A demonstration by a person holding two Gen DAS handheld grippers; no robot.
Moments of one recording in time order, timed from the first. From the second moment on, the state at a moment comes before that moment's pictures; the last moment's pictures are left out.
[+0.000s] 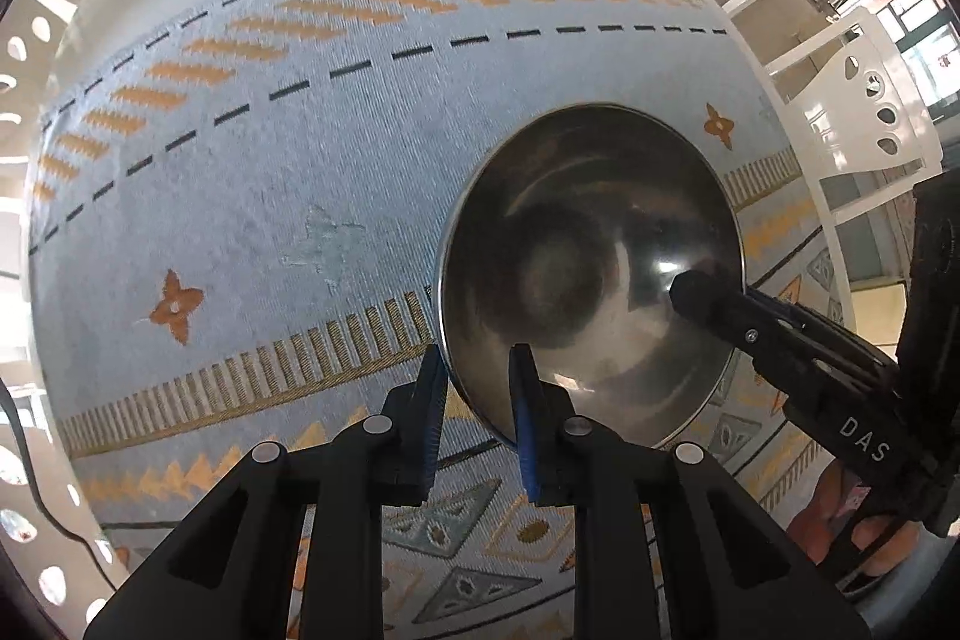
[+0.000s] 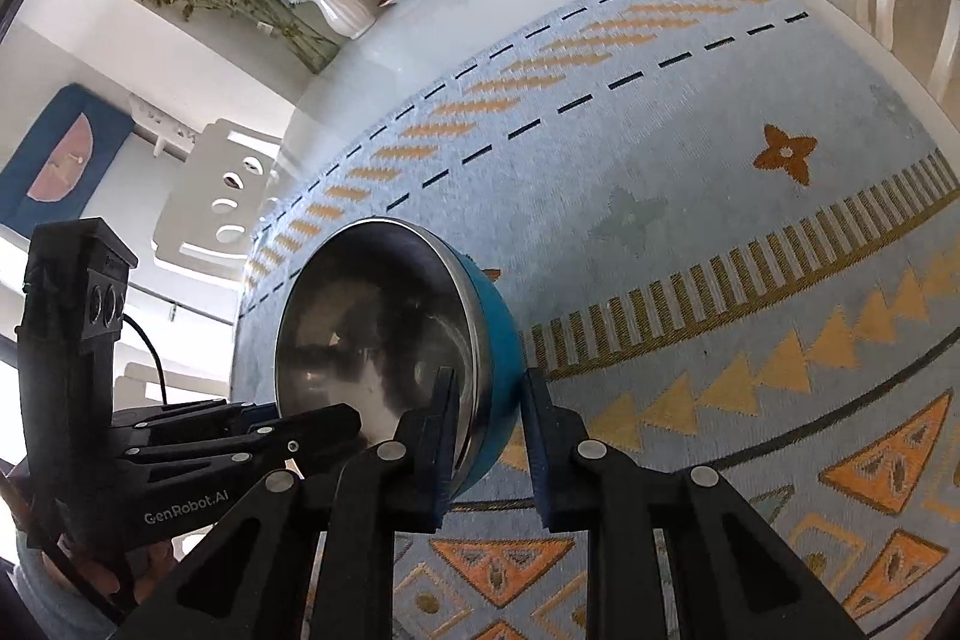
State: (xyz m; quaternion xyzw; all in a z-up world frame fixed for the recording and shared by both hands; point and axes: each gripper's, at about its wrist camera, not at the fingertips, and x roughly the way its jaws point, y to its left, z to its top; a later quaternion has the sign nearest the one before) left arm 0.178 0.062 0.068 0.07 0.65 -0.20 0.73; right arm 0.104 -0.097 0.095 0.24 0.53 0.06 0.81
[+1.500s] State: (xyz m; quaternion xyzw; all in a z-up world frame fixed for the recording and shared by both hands) left arm 0.019 0.175 0.197 -0.01 0.53 -0.11 0.84; right arm 0.009 0.010 0.213 0.15 0.46 0.18 0.85
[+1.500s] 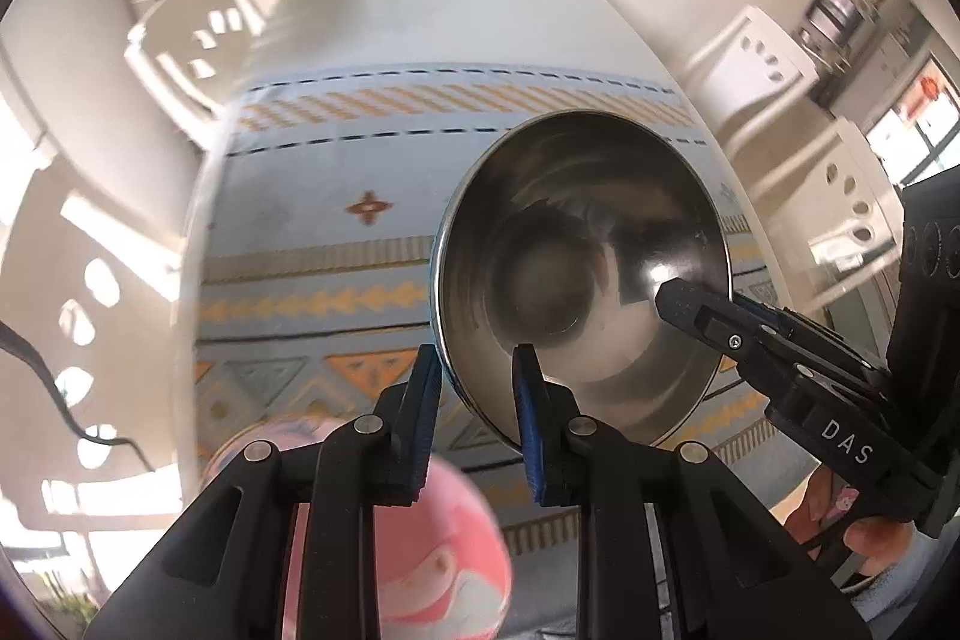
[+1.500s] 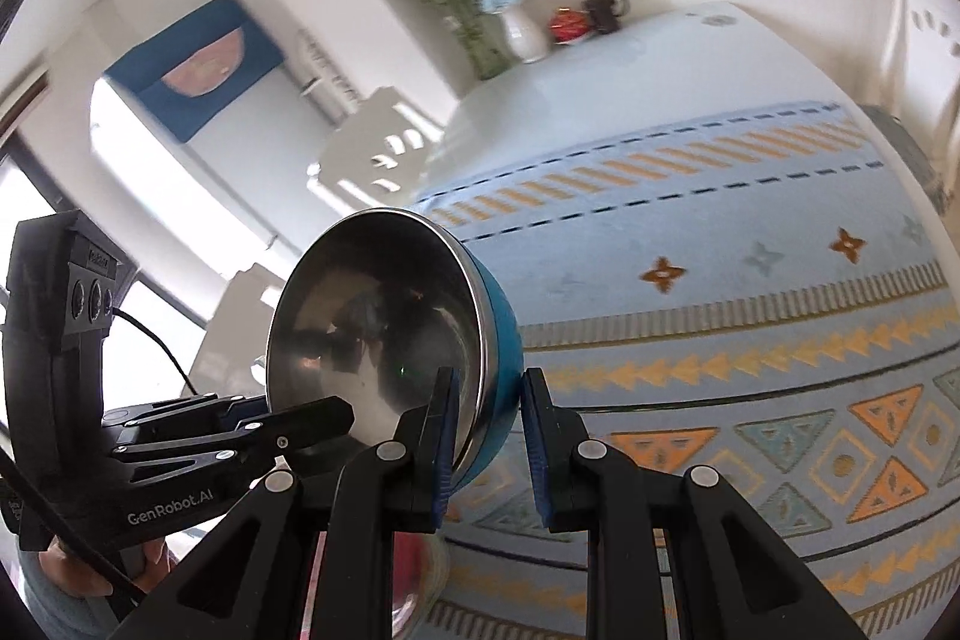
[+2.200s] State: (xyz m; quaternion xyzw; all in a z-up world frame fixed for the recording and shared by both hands) left arm -0.053 0.255 0.164 -0.11 0.57 -0.01 0.81; right arm -0.033 0.091 0.180 0.10 0.54 0.28 0.78
